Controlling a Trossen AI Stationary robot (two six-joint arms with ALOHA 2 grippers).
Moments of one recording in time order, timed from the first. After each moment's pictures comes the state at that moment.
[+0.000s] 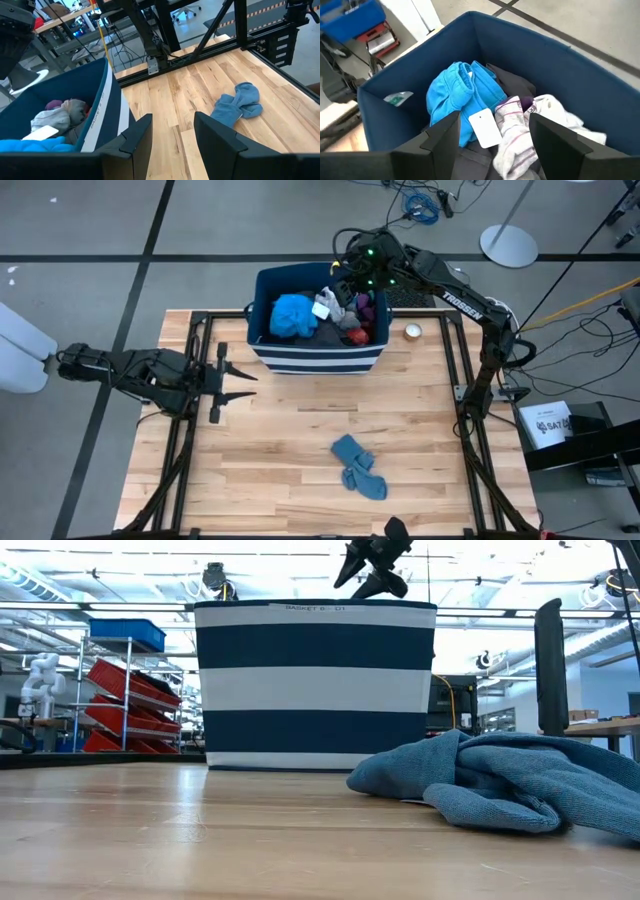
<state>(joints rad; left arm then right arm) -0.22 0.69 0.86 -0.43 -0.19 0.29 -0.53 1.79 2.08 -0.94 -0.06 0.28</state>
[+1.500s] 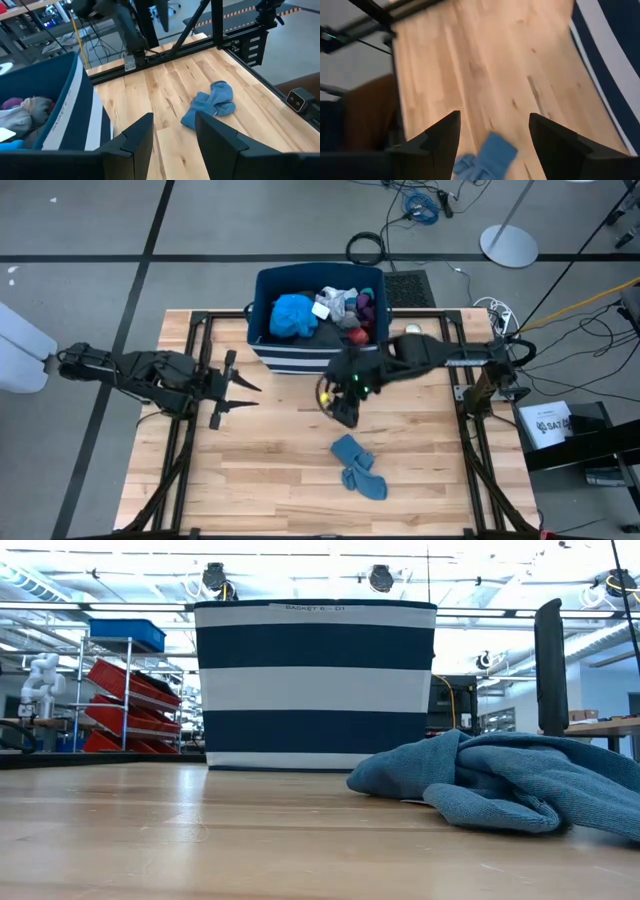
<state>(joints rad) -0.22 0.74 0.86 -0.43 -0.08 0.23 0.12 1.79 2.08 -1.19 -0.02 0.49</state>
